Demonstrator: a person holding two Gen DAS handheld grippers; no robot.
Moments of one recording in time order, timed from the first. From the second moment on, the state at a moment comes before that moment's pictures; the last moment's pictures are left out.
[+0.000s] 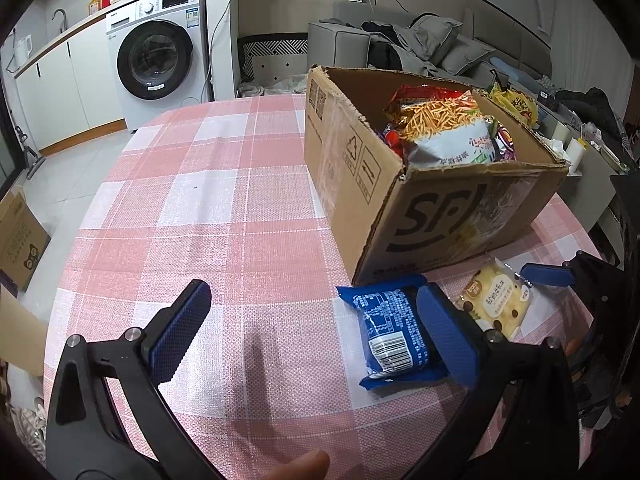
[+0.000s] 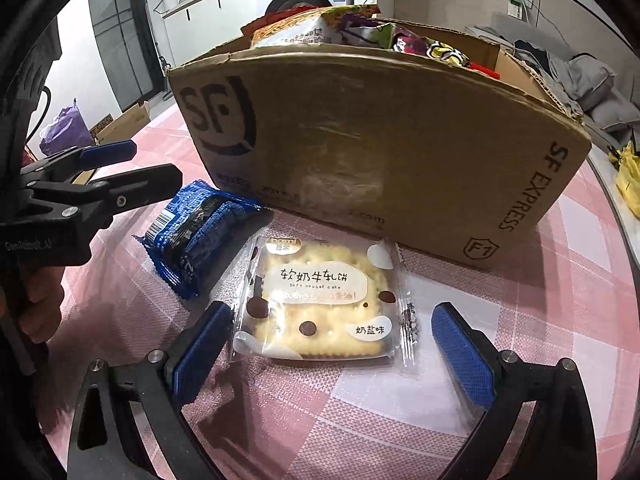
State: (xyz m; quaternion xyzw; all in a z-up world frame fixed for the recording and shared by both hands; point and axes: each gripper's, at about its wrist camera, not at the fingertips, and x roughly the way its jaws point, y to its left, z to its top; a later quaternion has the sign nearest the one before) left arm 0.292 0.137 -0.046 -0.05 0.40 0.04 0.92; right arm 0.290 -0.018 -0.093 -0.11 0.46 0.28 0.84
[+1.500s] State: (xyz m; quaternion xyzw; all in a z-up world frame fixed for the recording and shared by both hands) left arm 0.294 0.096 -0.068 -0.03 0.45 -0.05 0.89; right arm 0.269 -0.063 -0.063 -0.08 0.41 0.28 0.86
